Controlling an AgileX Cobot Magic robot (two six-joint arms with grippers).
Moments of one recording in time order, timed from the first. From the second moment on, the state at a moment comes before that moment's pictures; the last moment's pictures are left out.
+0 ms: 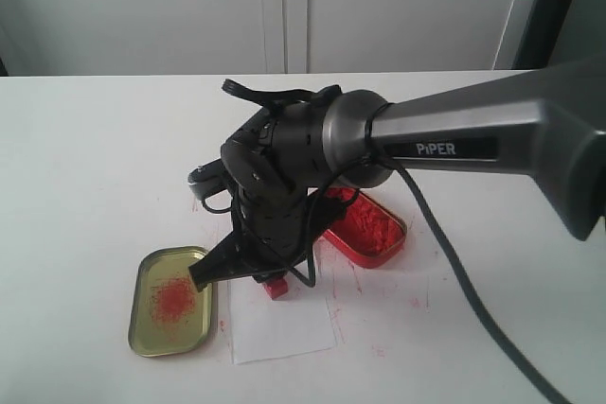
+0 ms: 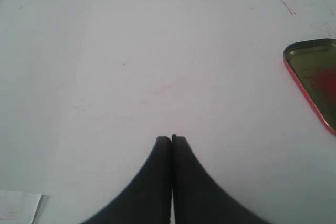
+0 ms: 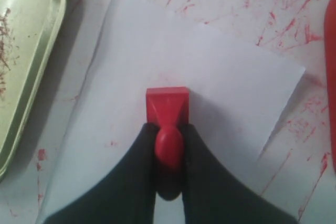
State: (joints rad) left arm 0.00 0.00 0.02 -0.10 0.51 0.13; right arm 0.85 2.09 -1.42 -0.17 0.79 0.41
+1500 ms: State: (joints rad) left arm 0.00 0.00 0.02 -0.10 0.51 0.13; right arm 0.85 2.07 -1.42 -0.25 0.78 0.67
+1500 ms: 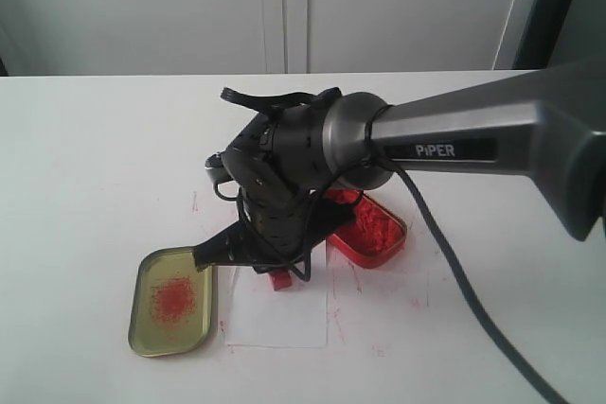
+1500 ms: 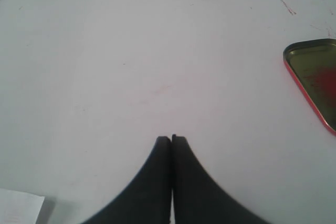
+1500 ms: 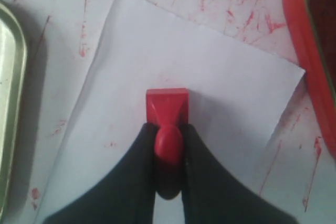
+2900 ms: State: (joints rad) left arm 0.00 0.00 0.02 -0.10 0.51 0.13; right arm 0.83 2.03 -1.41 -0.17 0.72 0.68
